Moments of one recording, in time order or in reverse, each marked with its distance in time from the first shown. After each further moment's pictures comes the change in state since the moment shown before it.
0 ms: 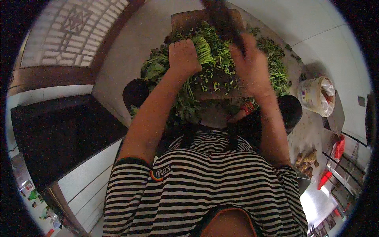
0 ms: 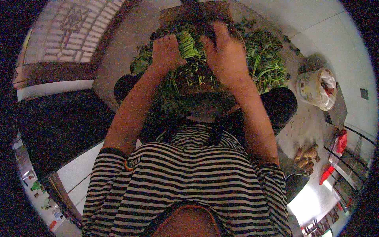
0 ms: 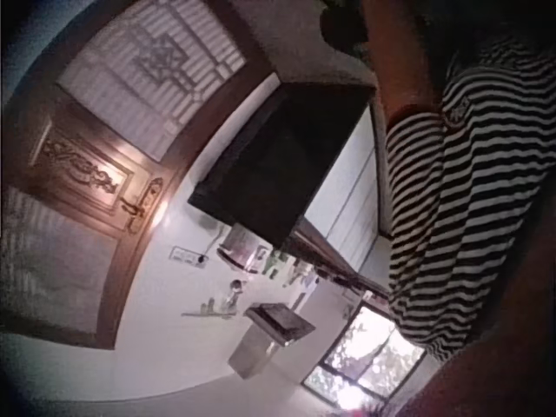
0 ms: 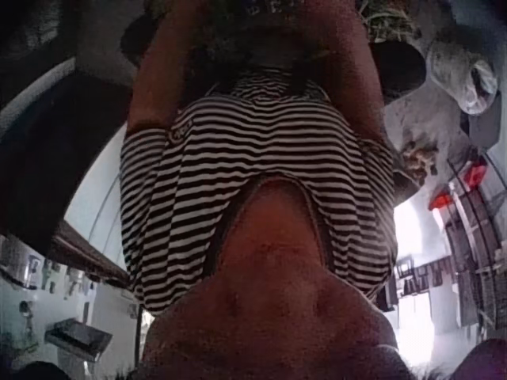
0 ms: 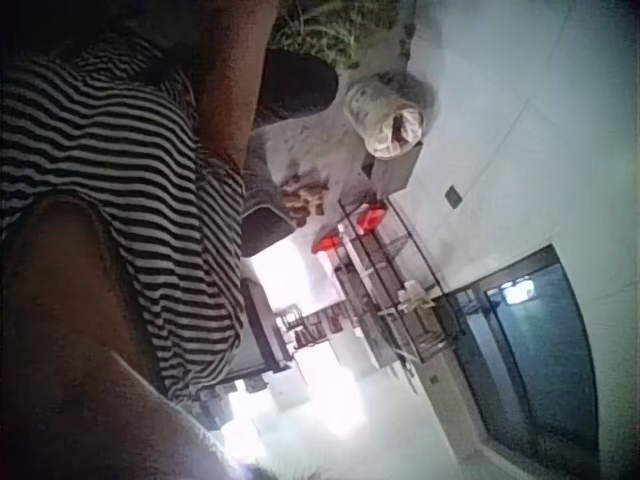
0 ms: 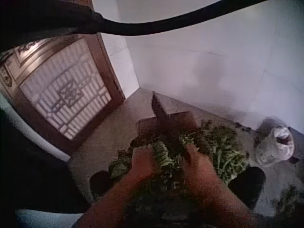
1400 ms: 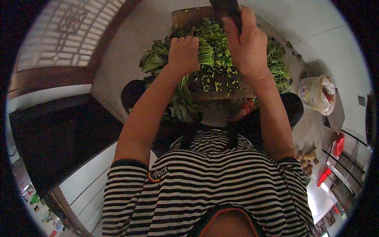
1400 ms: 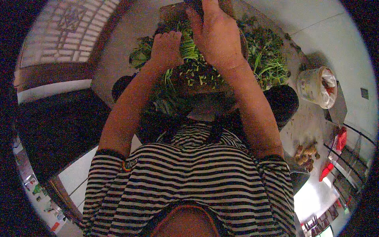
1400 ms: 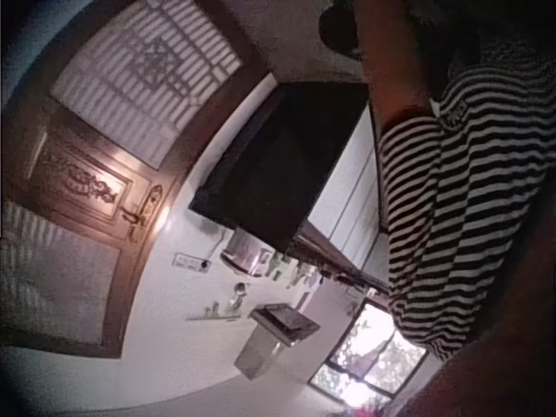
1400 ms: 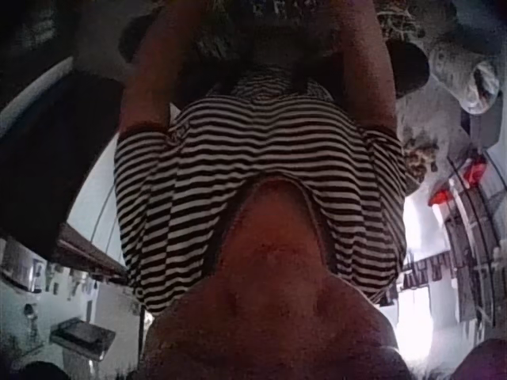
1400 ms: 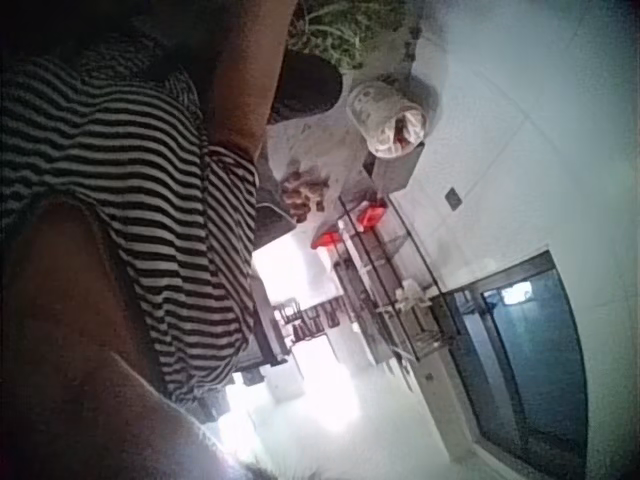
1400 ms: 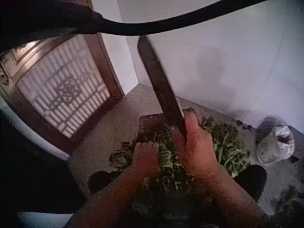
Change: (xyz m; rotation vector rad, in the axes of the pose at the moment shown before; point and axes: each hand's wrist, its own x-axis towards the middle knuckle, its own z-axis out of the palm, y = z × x) left_hand 0.010 -0.011 0.004 0.045 0.095 0.200; right_hand 0.043 -0.021 0.021 0.015 0.132 -0.087
